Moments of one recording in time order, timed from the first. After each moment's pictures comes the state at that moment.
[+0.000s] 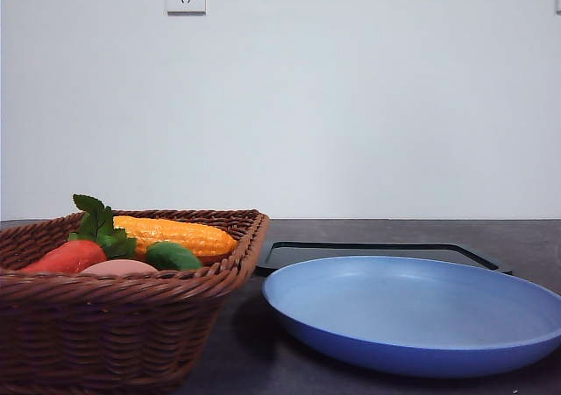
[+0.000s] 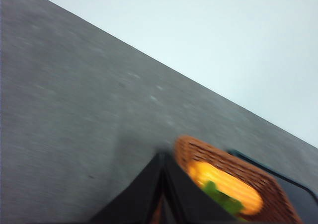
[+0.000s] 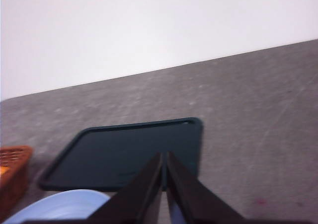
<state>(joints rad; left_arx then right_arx) -0.02 0.00 0.03 -0.09 0.10 -0.52 0.06 0.01 0.02 -0.03 -0.18 0.30</state>
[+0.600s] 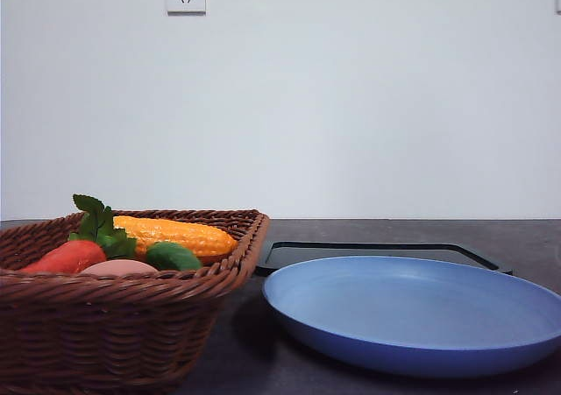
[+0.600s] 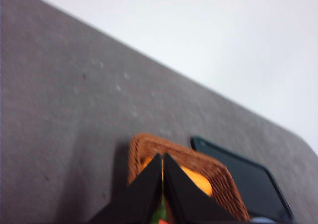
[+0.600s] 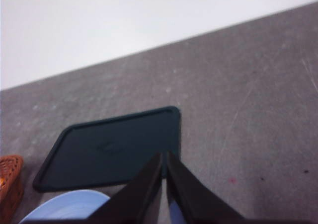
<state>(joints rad) -0.02 0.25 0.31 -0.22 0.24 -0.53 0.06 0.18 0.36 -0.38 -0.07 0.35</state>
